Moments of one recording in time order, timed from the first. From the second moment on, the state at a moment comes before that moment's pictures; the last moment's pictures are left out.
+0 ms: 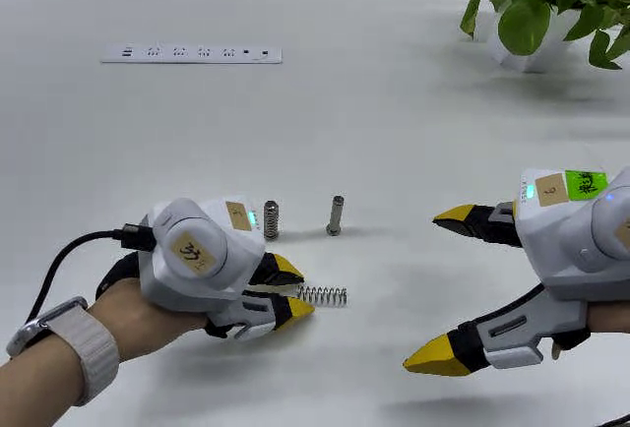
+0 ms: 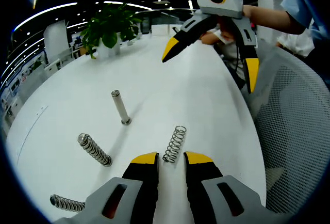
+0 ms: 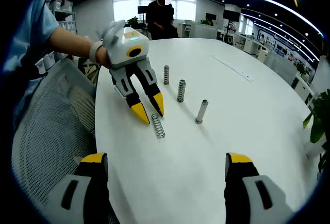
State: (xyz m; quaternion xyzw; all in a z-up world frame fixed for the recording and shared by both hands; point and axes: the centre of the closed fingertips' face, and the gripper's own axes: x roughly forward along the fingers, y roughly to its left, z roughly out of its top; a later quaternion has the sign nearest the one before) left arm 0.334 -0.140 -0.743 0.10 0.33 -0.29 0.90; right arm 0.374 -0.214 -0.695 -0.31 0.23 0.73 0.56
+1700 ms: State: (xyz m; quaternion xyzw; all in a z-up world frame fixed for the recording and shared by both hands) left arm 0.318 -0.130 -0.722 0.08 0.29 -0.27 0.91; right arm 0.359 -0.208 -0.697 -0.30 0.23 0.74 0.56
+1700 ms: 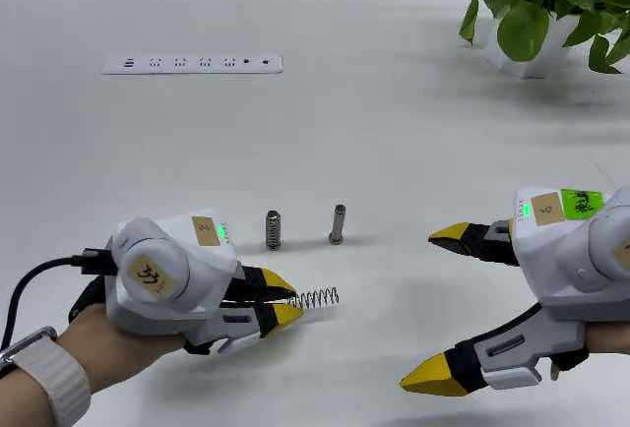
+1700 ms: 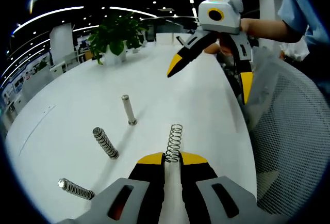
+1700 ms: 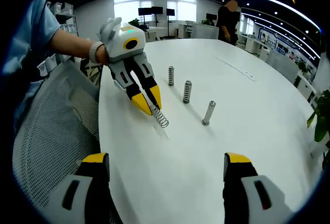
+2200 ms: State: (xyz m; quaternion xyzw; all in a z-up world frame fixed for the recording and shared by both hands) left arm 0.291 -0.127 -0.705 0.05 0.27 -0.25 0.93; right arm 0.335 -0.184 -0.689 -0.29 0.22 0.77 0.53
